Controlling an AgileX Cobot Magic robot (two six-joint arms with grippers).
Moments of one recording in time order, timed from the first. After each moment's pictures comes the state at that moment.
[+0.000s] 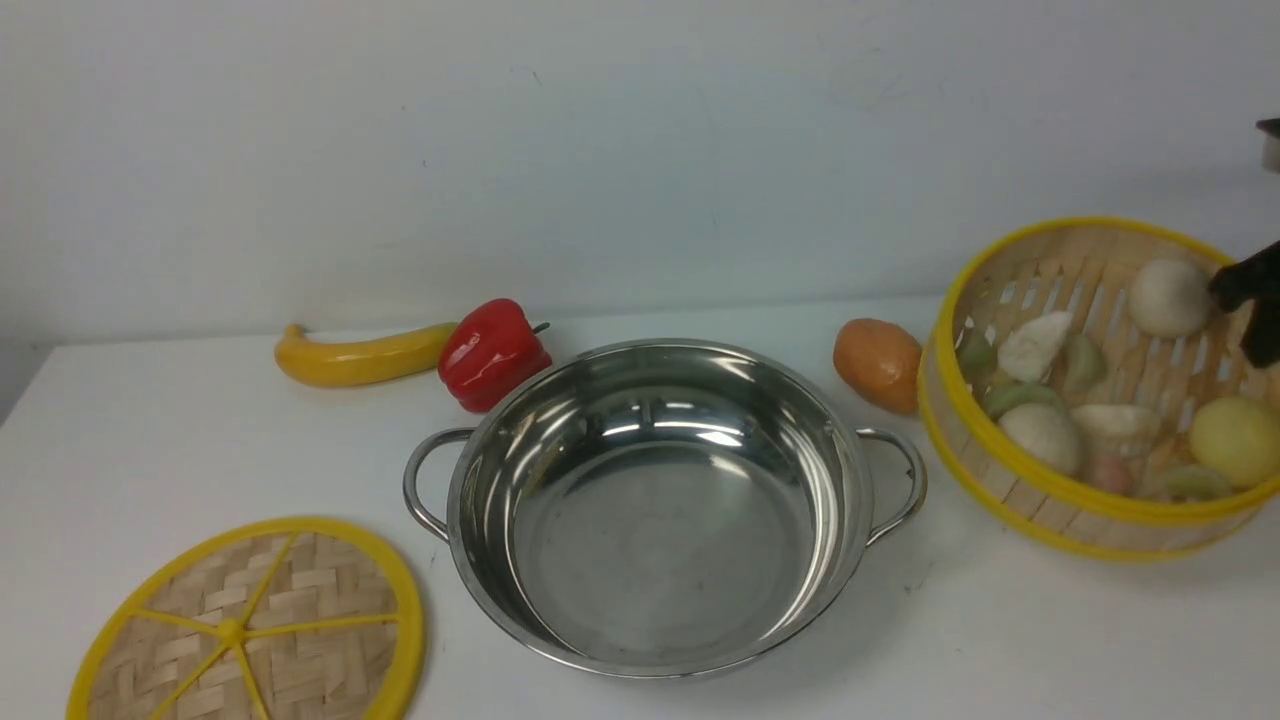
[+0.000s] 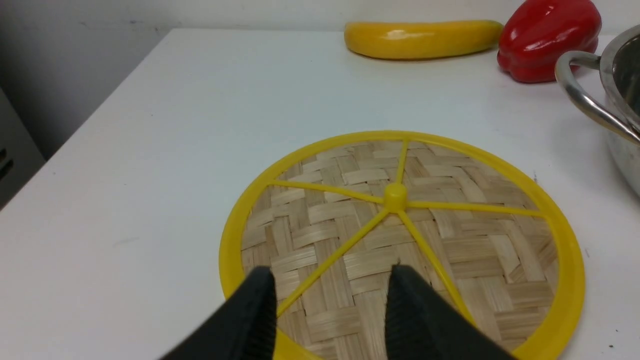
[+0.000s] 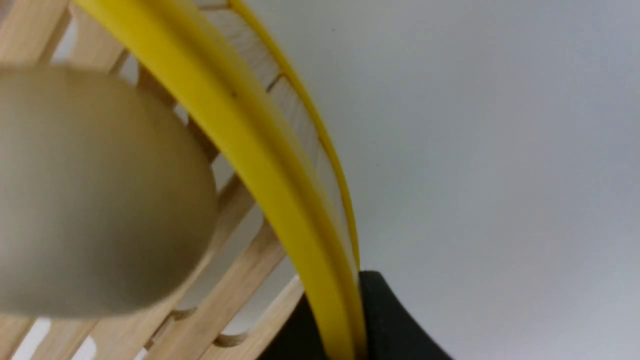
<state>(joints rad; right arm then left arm) -0.17 2.01 -1.70 0.13 1.23 -0.32 0.14 -0.01 0.03 0.04 0.39 -0.06</state>
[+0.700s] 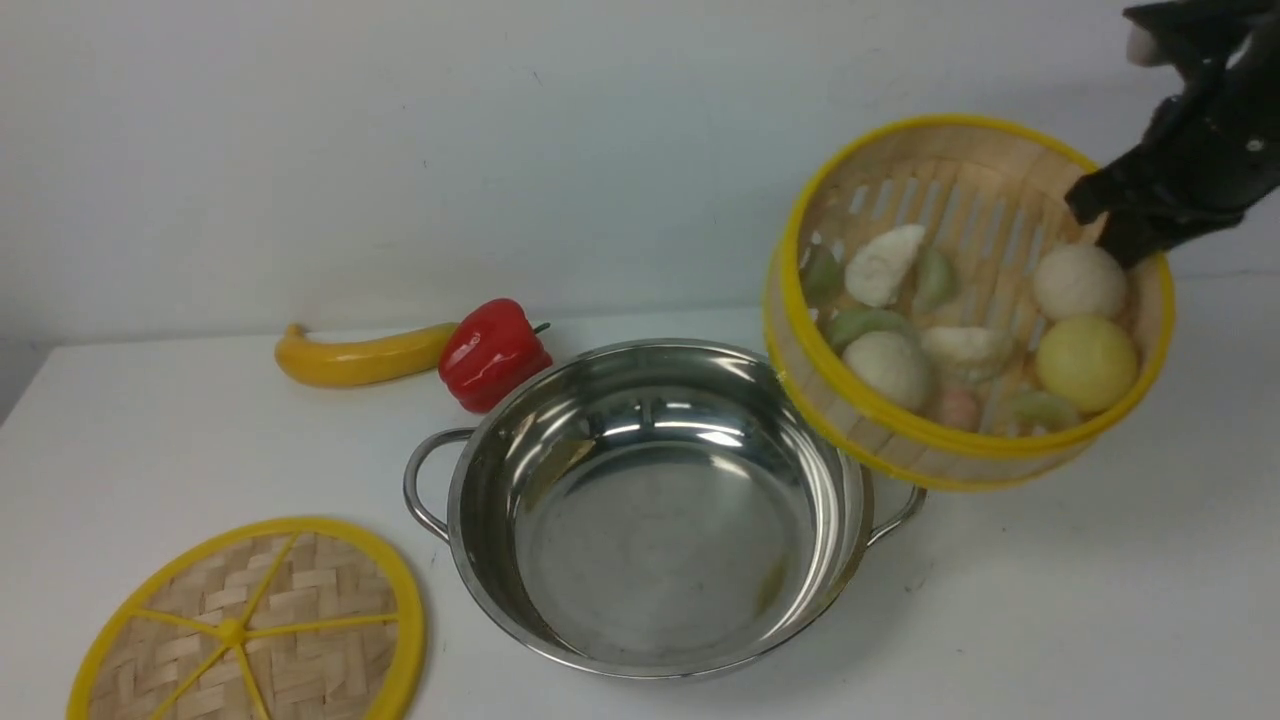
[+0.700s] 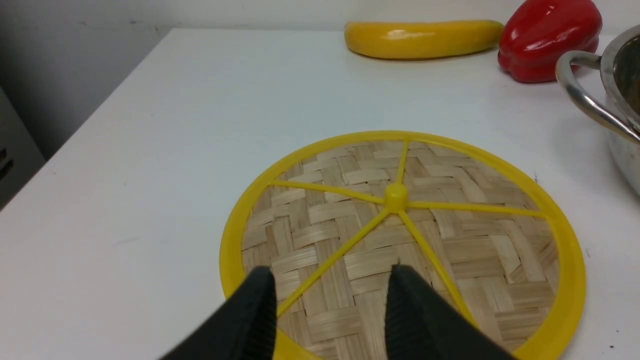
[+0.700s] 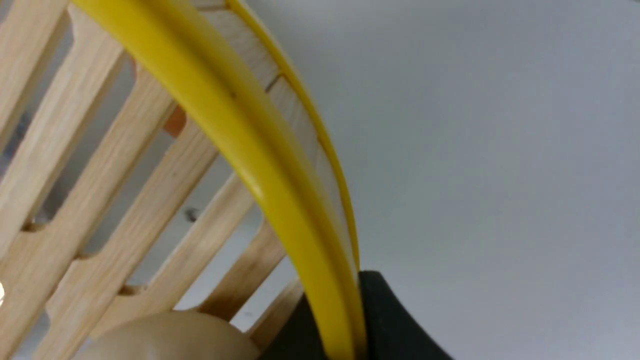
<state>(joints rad) 0.07 1.93 -1.82 0.18 1.25 -0.23 0.14 -0.01 0.03 0.04 0.39 -0.06</state>
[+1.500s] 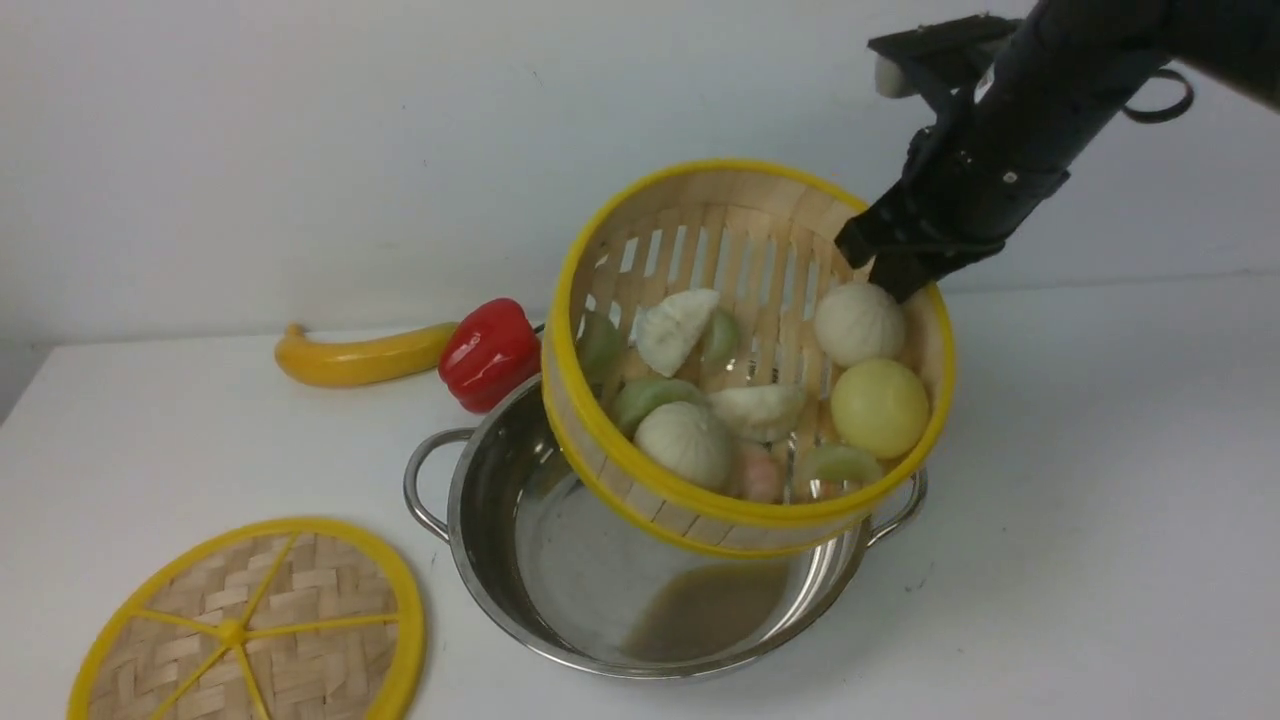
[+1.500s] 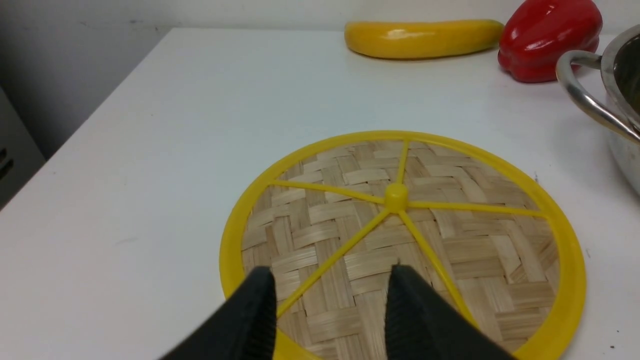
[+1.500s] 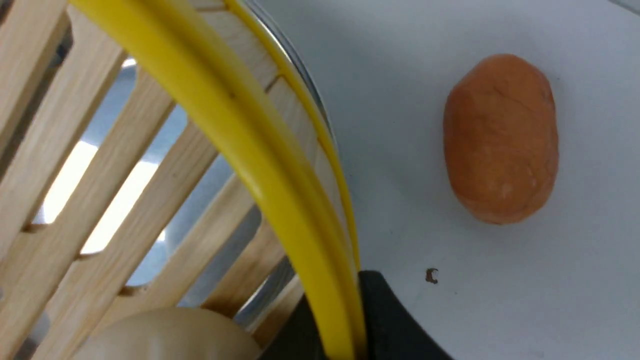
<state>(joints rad) 0.35 2.00 -1.92 0.21 1.26 -0.18 0.14 -0.01 0.03 0.04 0.39 -0.06</state>
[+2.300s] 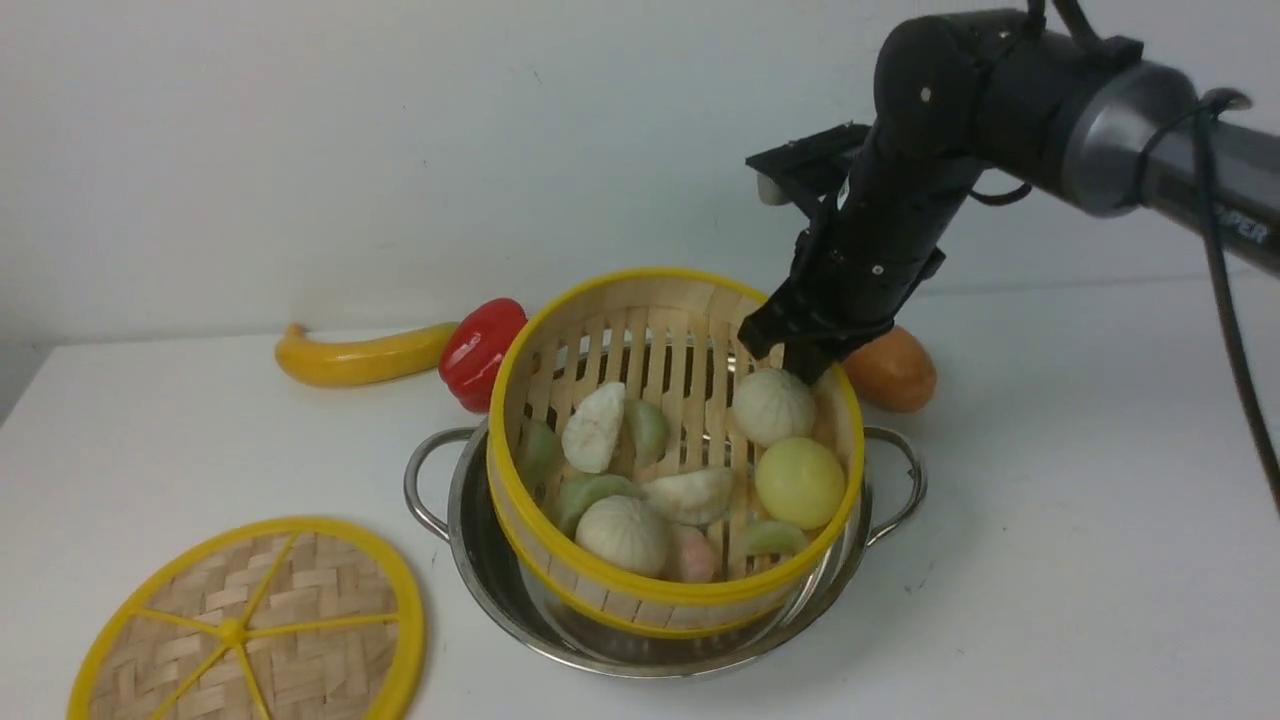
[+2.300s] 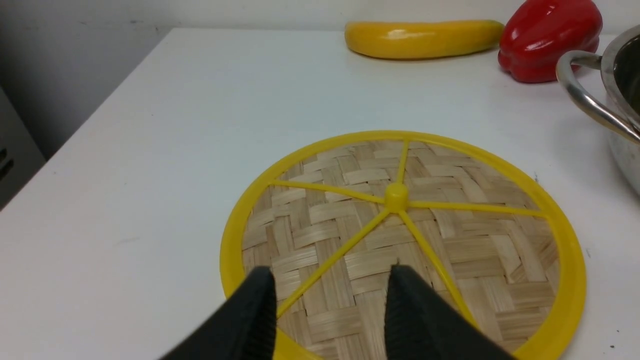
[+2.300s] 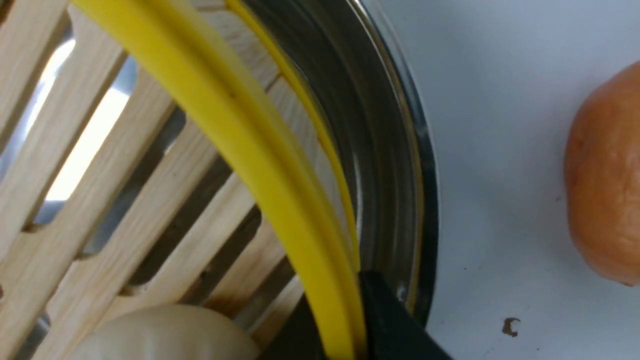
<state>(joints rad) 0.43 2.17 -1.98 0.16 1.25 -0.16 0.14 -0.01 0.03 0.04 0.39 -0.06</state>
